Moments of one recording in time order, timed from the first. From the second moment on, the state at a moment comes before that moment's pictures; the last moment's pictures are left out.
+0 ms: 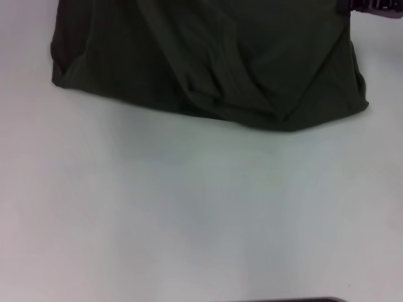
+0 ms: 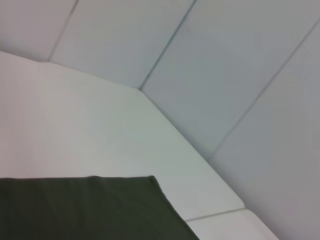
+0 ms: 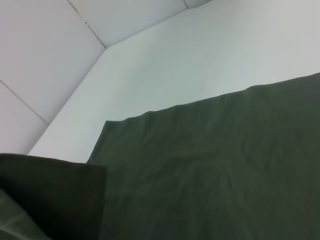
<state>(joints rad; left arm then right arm) -0.89 -1.93 0.55 0.60 2.11 1.30 -2.12 0.77 1.93 -0.33 -0.57 -2.35 -1.28 2.06</state>
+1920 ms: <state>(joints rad) -0.82 -2.02 0.55 0.55 2.02 0.94 -2.01 0.81 2.00 -0.50 -0.58 -2.25 -0.97 2.05</state>
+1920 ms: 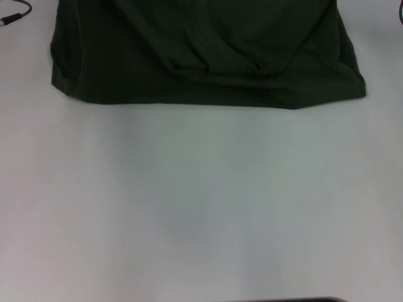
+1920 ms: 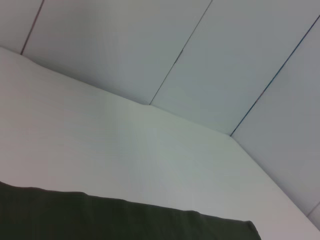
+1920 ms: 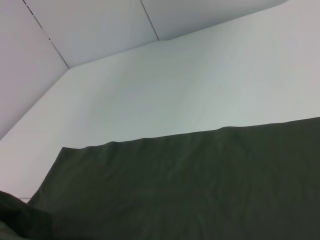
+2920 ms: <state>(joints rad) -0.81 -2.08 0.56 0.55 1.99 0.93 -1.93 0.82 2.02 -0.58 -0.57 -2.25 -0.94 2.04</state>
